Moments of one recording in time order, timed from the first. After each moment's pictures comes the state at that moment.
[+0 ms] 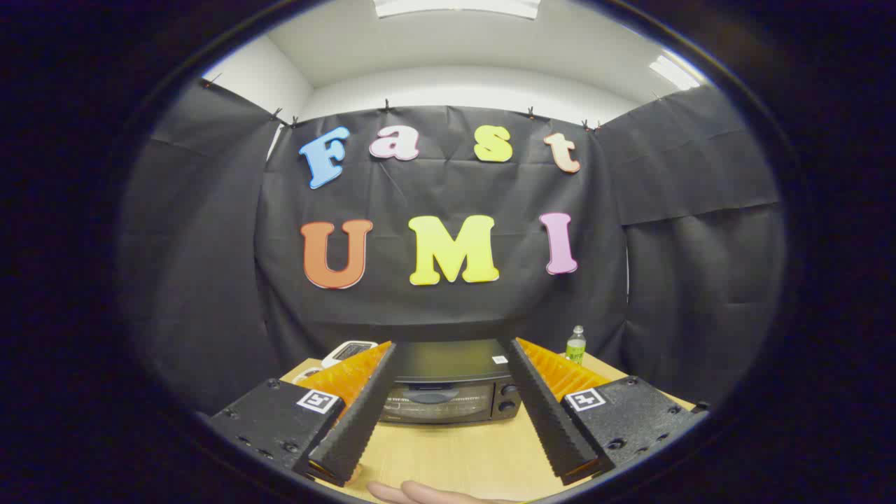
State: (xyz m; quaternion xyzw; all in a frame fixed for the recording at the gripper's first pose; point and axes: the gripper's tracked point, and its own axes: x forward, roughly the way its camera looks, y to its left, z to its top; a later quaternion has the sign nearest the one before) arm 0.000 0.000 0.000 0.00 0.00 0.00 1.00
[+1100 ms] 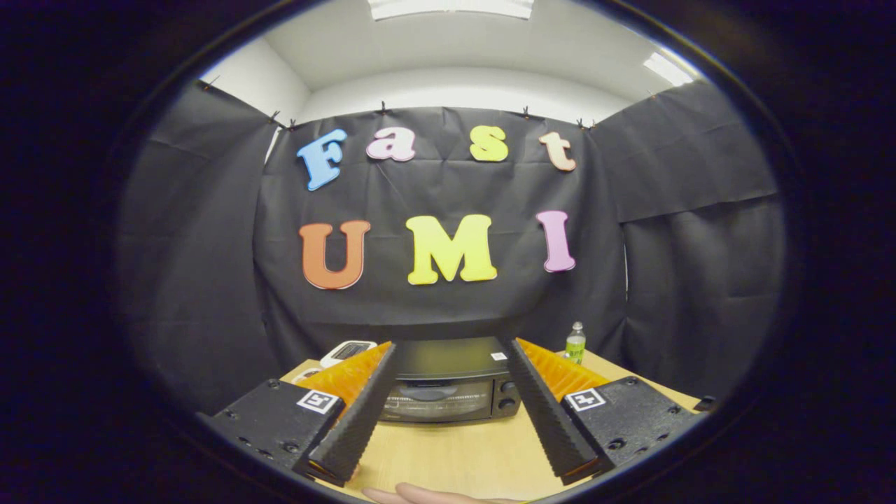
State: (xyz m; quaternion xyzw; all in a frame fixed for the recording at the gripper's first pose) arm 0.006 0.003 -0.018 0.01 0.00 0.00 1.00
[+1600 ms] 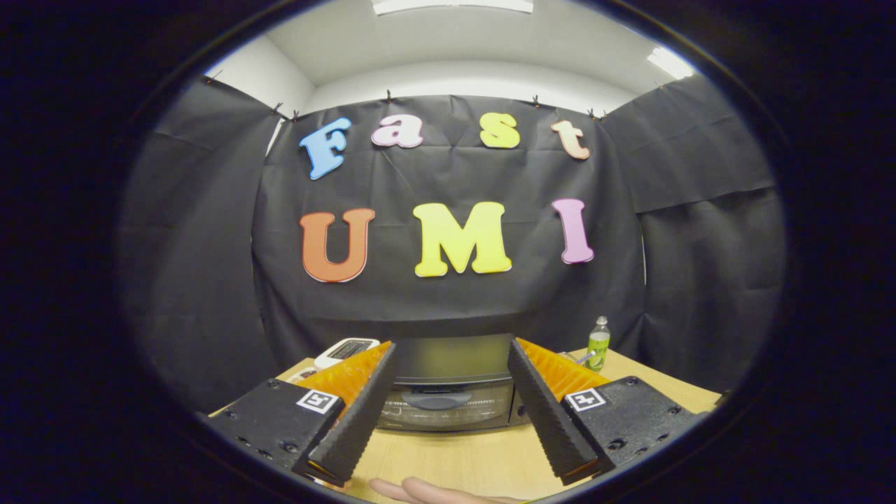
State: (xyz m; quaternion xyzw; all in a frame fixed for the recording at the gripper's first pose) arm 0.090 0.023 -0.066 0.01 0.01 0.03 1.00
